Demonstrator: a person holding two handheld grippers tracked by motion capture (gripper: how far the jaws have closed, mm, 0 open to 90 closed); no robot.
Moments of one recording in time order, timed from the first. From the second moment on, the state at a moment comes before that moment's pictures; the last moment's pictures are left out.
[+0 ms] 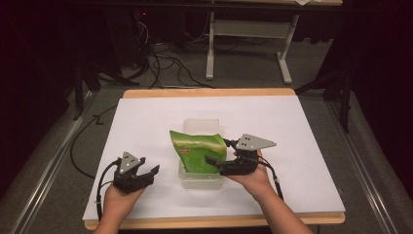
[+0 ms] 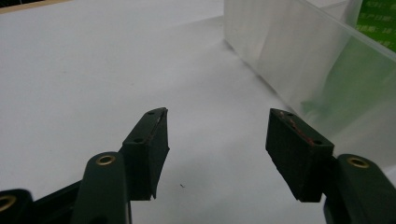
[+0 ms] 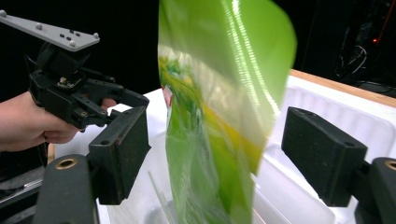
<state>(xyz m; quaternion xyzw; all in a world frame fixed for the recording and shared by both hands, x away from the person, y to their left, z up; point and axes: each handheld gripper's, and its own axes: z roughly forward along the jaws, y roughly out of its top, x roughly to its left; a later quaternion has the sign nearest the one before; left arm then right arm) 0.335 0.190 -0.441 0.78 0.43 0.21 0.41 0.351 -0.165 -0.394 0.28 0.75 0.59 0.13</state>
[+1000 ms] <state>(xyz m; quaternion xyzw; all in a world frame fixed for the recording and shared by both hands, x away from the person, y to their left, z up) 0.334 0.191 -0.439 0.77 0.43 0.21 0.42 0.327 -0.250 -0.394 0.36 0.71 0.56 0.21</state>
